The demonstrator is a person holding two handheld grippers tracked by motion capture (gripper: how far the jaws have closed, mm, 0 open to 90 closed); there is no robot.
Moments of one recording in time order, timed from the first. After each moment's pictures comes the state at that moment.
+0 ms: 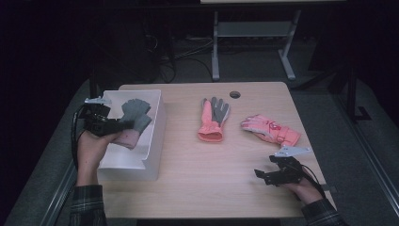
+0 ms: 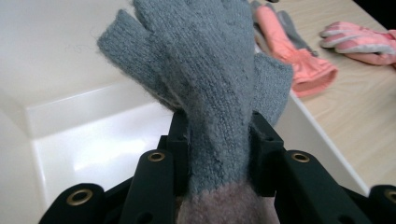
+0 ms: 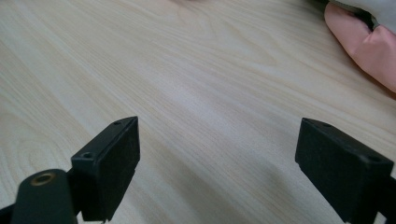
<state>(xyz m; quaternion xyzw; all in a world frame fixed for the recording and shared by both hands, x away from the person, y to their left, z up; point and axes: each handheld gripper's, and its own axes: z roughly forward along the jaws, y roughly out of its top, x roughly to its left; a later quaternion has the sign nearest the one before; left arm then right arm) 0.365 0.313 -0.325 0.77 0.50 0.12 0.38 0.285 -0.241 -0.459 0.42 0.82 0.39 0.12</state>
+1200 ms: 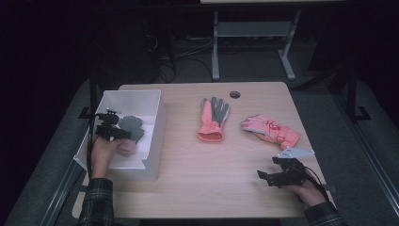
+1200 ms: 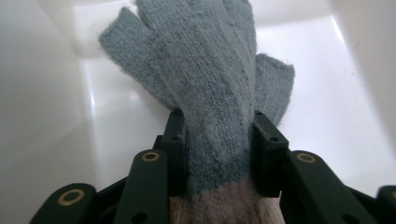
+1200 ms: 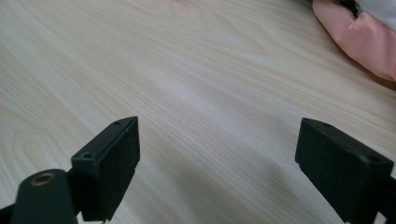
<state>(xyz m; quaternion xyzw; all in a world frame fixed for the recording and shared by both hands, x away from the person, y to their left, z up) 0.415 0.330 -0.414 0.77 0.59 0.13 0.21 0.280 -0.248 -0.461 0.43 0.81 0.38 0.12</state>
